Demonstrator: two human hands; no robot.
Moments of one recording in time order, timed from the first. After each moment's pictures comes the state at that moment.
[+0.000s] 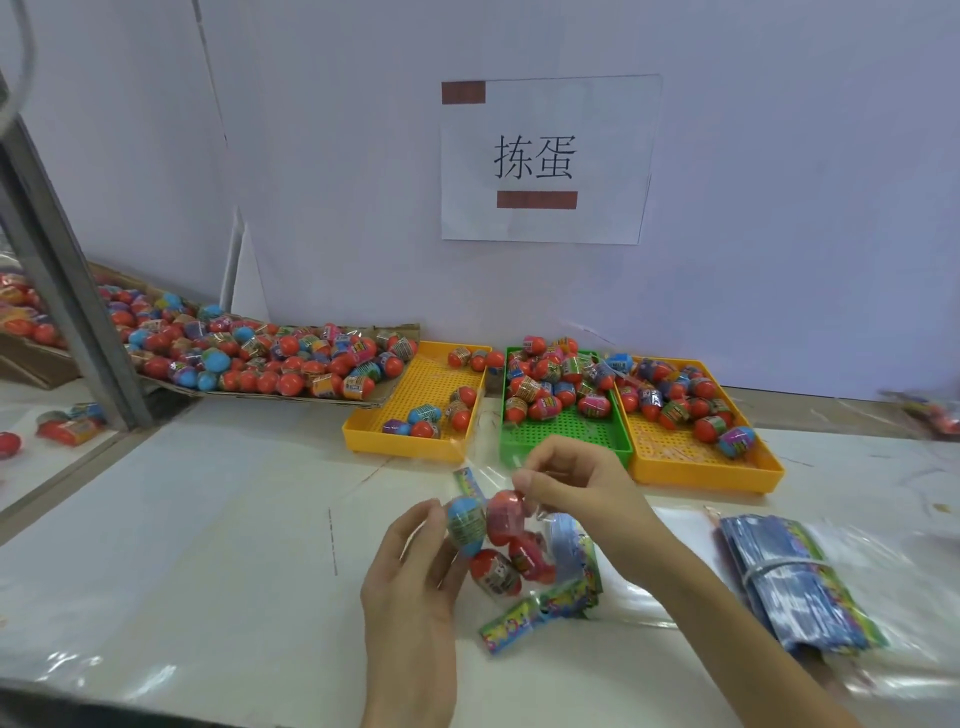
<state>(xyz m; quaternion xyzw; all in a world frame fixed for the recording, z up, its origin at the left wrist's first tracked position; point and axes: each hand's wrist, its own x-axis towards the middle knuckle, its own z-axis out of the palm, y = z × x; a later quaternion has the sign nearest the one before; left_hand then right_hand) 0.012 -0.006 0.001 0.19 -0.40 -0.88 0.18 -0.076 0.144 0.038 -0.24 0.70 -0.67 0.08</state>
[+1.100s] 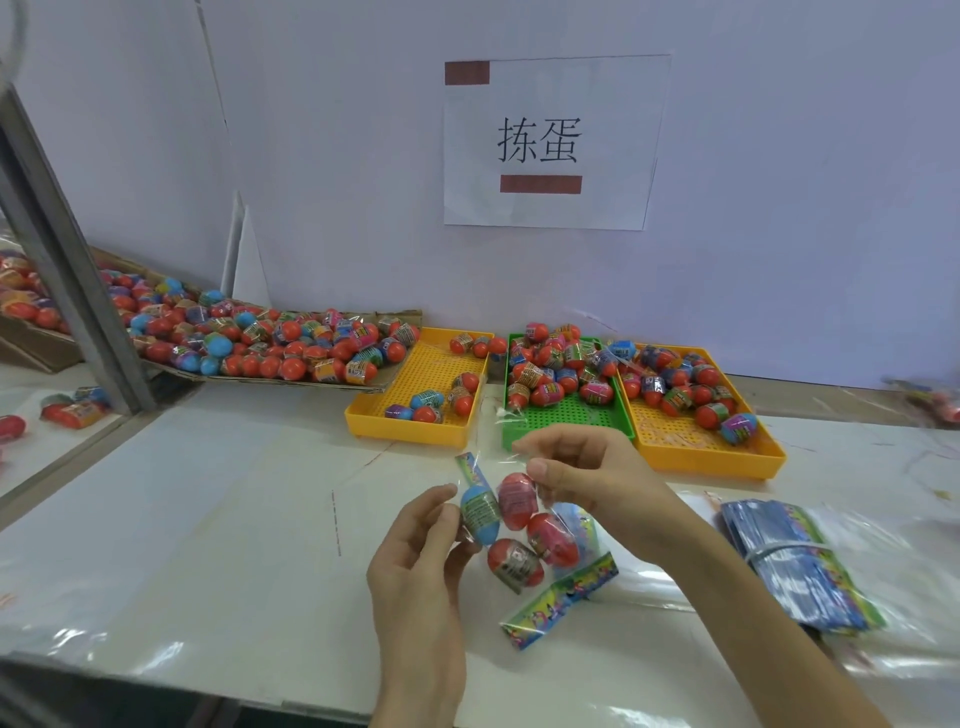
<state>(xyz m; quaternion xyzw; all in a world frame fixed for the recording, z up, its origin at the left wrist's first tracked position) 0.016 0.001 0.000 0.20 -0.45 -0.84 0.23 -0.079 0.152 0.040 -0.24 0.67 -0.69 0.14</state>
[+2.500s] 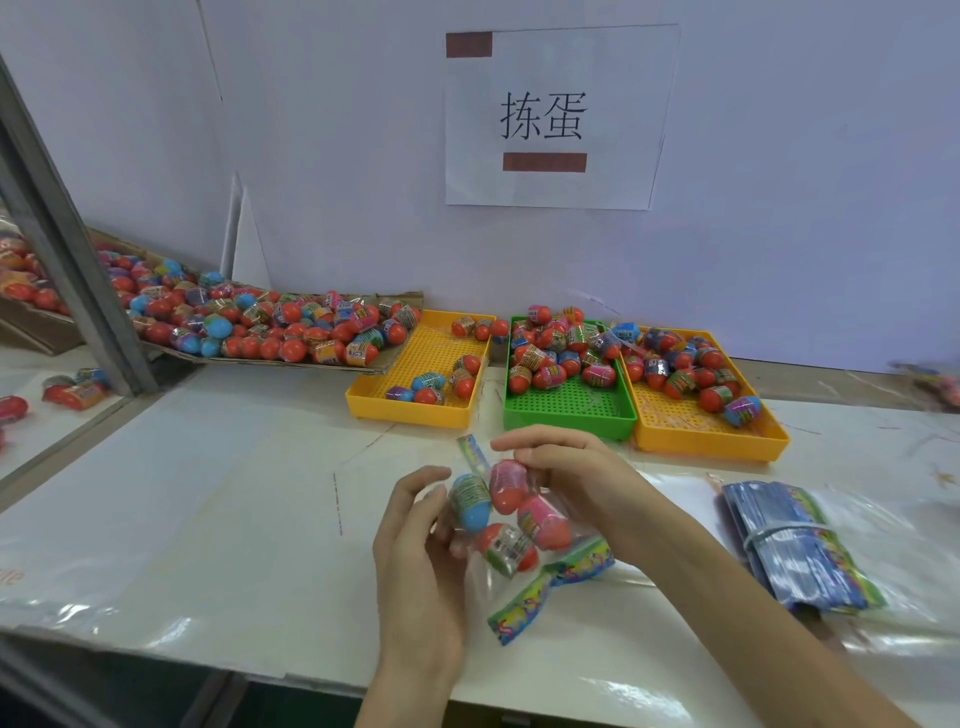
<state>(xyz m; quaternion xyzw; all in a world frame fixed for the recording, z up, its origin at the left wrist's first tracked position) 0.027 0.000 0.012 0.14 -0.40 -0.89 0.16 -0.068 0.136 0.037 -0.16 0.62 -0.73 0.25</state>
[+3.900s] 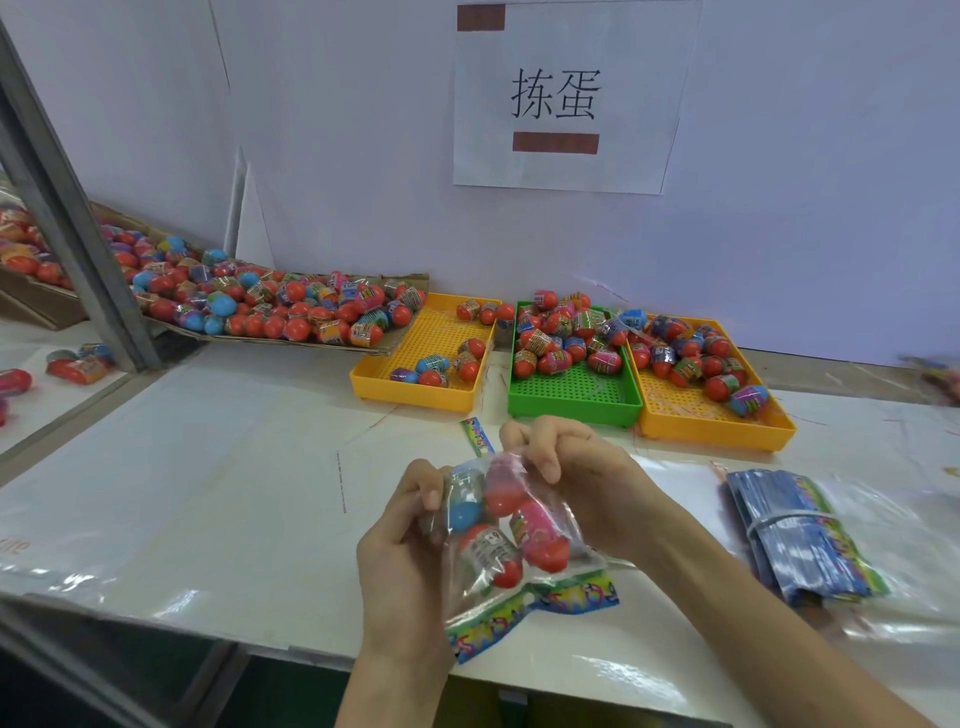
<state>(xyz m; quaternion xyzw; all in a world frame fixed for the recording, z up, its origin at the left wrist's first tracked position) 0.037 -0.009 0.007 0.01 -0.32 -0.94 0.10 -0.054 0.130 0.036 -0.29 0.47 -0.78 0.29</state>
